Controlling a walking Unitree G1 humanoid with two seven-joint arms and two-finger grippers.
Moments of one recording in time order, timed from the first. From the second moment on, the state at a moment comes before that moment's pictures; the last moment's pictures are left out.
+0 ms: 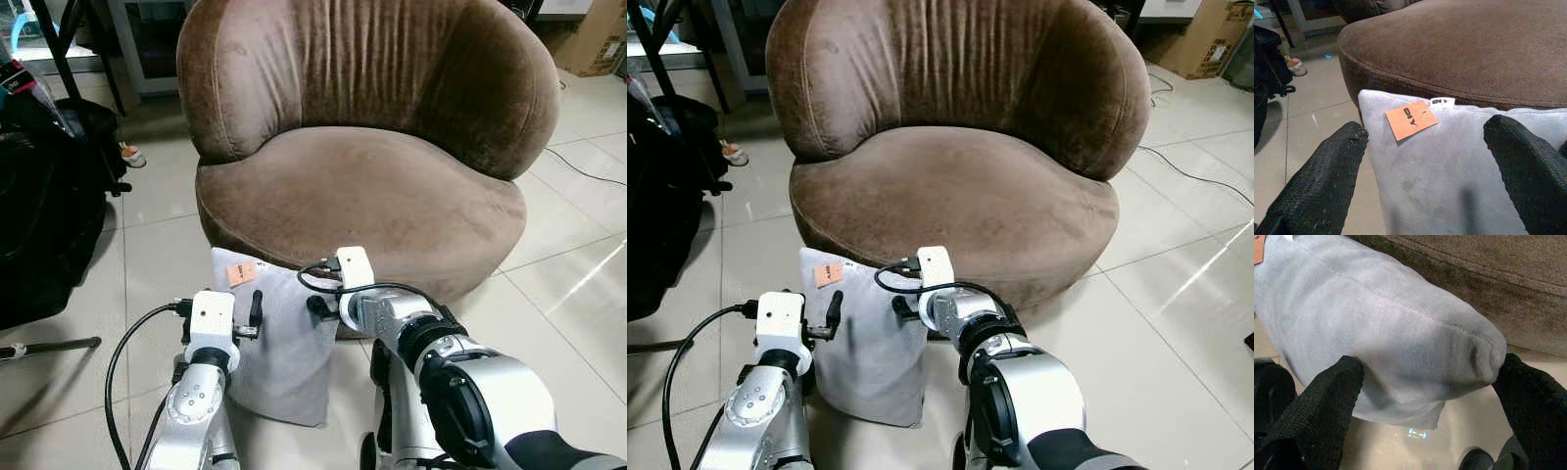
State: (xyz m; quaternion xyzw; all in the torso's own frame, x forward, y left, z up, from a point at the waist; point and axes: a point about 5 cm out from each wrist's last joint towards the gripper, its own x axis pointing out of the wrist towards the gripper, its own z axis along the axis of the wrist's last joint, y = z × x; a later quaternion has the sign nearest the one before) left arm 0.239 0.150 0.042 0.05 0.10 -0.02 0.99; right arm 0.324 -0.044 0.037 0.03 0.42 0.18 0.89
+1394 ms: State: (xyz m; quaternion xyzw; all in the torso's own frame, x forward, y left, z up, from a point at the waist) left arm 0.230 0.154 0.044 0.05 0.11 -0.01 0.99; right arm 0.325 -0.047 0.037 0.03 0.42 0.16 0.89
